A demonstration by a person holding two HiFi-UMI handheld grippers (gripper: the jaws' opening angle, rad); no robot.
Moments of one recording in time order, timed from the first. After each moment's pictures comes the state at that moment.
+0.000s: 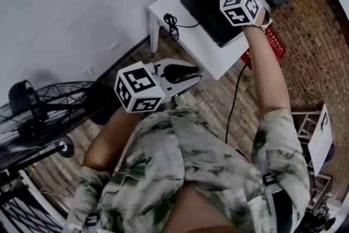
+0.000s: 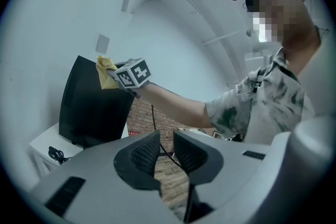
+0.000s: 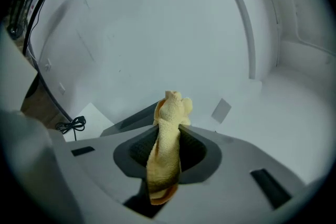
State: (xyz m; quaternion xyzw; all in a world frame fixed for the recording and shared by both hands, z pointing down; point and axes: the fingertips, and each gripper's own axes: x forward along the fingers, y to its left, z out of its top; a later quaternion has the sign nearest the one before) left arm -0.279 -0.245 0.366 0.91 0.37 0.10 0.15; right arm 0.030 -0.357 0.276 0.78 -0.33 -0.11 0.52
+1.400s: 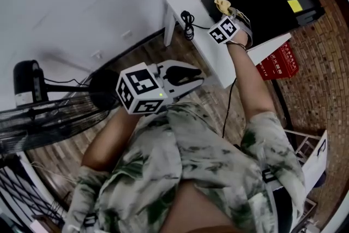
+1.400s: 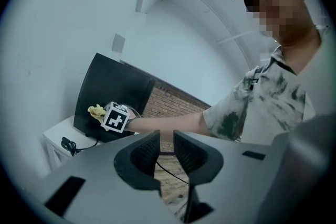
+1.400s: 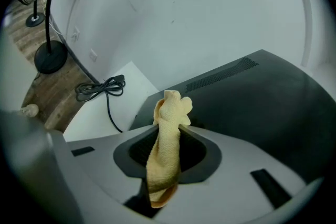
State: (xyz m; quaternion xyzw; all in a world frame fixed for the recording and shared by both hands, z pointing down) left arm -0.258 -0.274 0.388 0.93 0.31 0.13 0.17; right arm 0.074 -0.388 0.538 0.68 -0.36 0.05 0.64
